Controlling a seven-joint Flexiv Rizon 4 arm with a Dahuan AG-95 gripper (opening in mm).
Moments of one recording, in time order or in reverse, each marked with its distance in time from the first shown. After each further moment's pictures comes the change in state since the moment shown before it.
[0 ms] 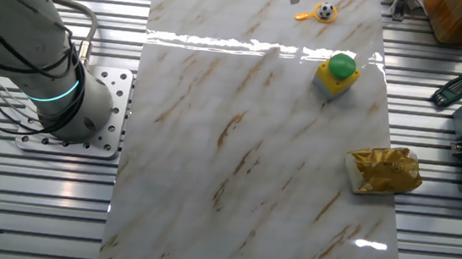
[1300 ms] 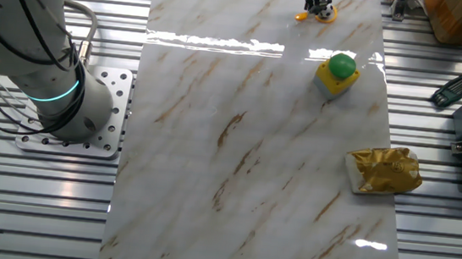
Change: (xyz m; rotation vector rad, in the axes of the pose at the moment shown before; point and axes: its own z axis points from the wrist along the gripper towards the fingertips) arm -0.060 0.029 0.091 -0.010 0.024 0.059
